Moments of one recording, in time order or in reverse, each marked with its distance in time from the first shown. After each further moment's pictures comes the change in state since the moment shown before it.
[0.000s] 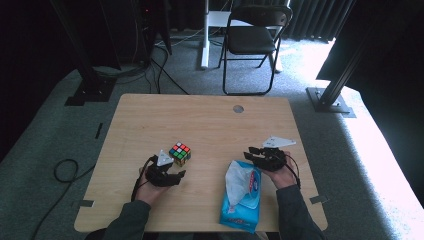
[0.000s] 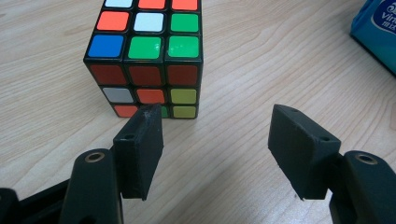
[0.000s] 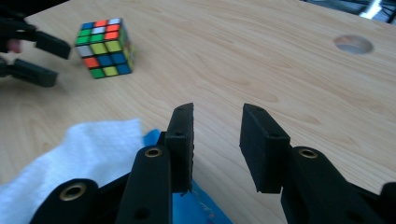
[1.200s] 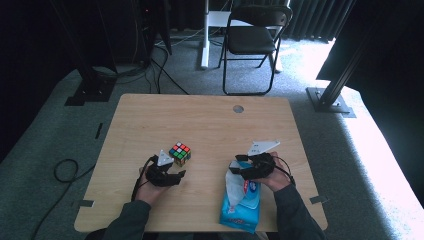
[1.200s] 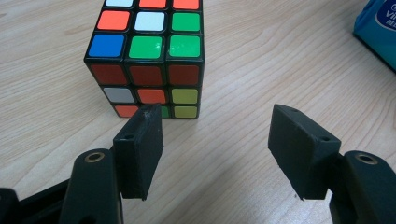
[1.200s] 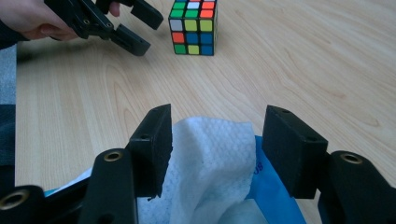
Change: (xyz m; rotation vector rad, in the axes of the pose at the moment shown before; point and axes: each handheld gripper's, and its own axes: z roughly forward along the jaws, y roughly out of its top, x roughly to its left) left arm 0.000 0.000 0.001 0.003 0.006 0.002; right arm 0.034 0.013 0.011 0.108 0.230 -0.173
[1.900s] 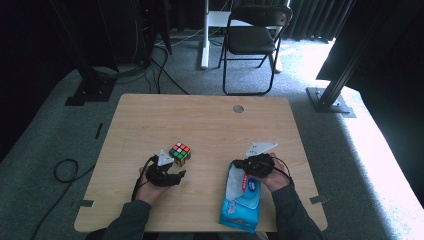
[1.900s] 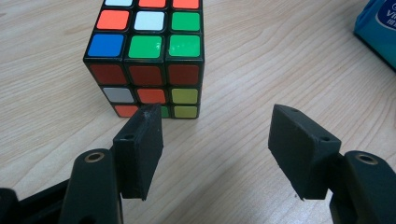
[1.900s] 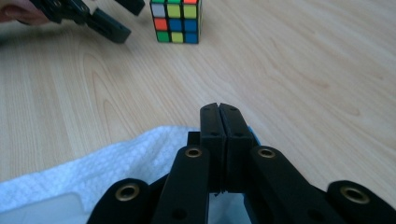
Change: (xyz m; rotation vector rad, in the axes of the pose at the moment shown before) left arm 0.000 0.000 0.000 0.004 -0.001 0.002; right arm 0.000 -0.002 0.004 0.030 -0.066 -0.013
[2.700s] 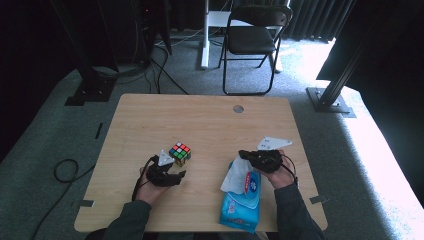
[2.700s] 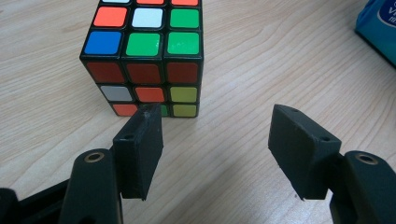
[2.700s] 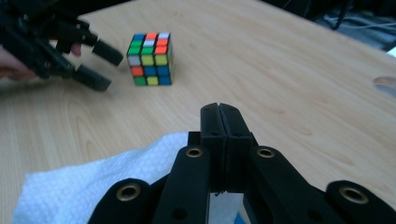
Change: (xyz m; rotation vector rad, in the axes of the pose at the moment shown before) left arm 0.000 0.000 0.002 0.006 0.000 -0.001; right arm -0.011 0.001 -0.023 -0.164 -0.082 0.069
